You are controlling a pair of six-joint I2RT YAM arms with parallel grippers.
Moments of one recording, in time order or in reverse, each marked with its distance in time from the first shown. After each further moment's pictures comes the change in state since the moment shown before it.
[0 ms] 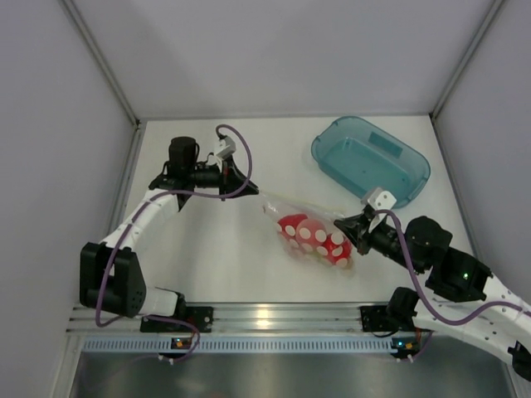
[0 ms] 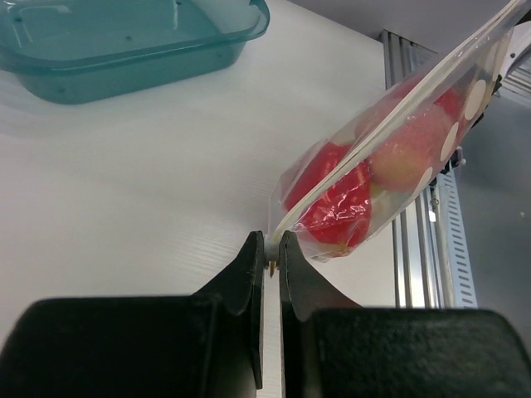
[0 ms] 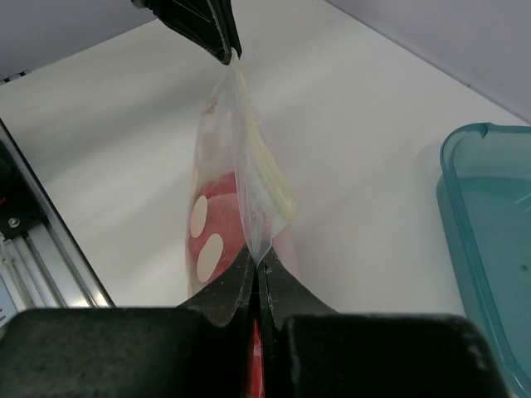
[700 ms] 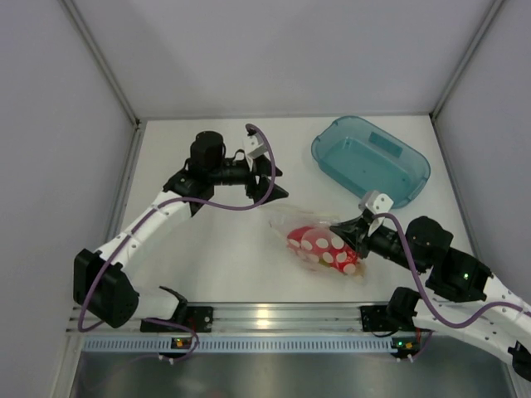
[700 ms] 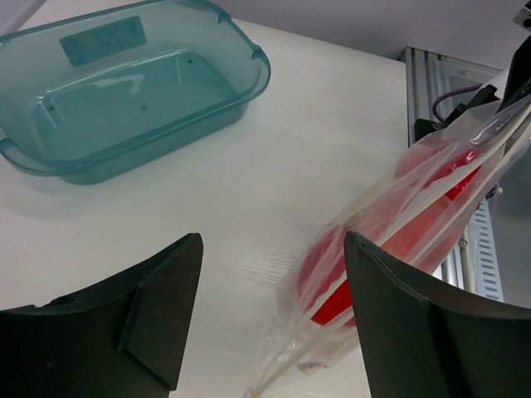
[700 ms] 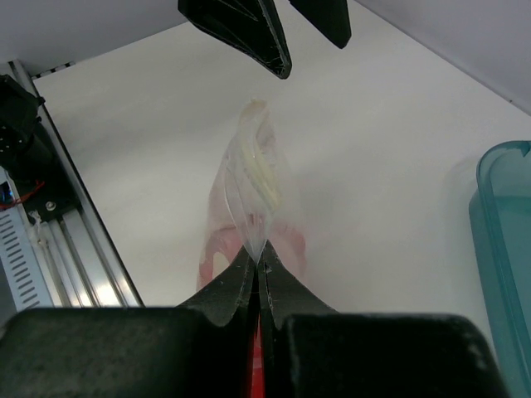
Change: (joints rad) left arm -0.277 -0.041 0.127 0.016 -0.304 -0.069; right arm 0.000 0.008 -0.003 0.008 -0.099 -0.004
